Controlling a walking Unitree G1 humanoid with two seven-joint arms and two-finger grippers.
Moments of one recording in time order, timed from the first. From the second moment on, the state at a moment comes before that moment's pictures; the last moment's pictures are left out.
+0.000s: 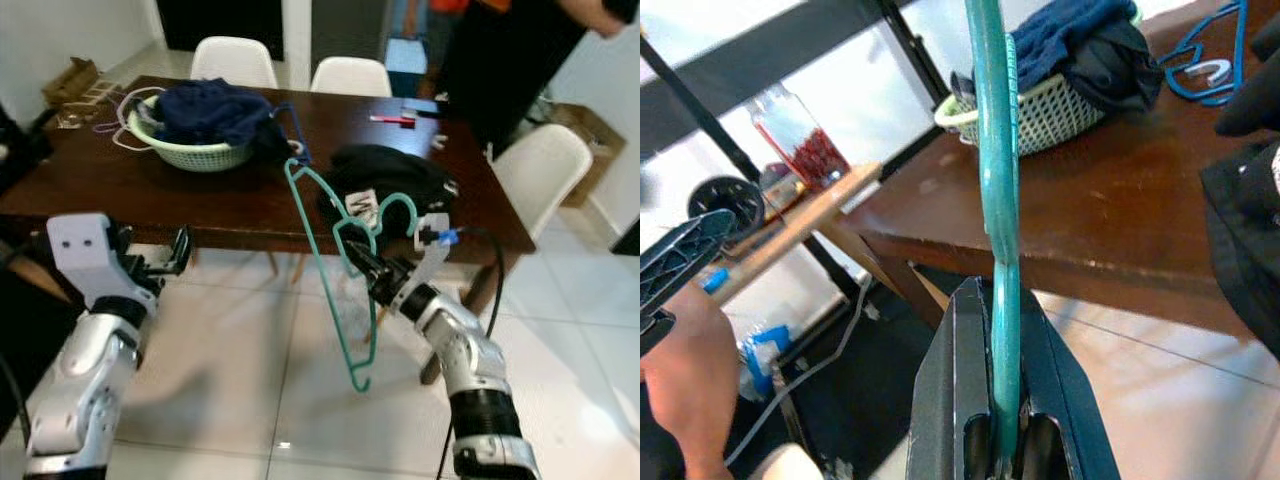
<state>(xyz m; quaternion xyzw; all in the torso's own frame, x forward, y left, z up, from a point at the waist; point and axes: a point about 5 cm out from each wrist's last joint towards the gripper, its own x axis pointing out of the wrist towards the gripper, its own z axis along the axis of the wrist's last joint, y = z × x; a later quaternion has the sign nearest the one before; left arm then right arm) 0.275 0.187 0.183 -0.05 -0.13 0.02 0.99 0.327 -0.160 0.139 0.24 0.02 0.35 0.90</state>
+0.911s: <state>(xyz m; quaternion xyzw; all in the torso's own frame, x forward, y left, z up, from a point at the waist) 0.282 0.189 0.219 -0.06 -0.18 0.01 0.98 0.326 -0.162 0.143 0.23 0.01 0.36 0.90</state>
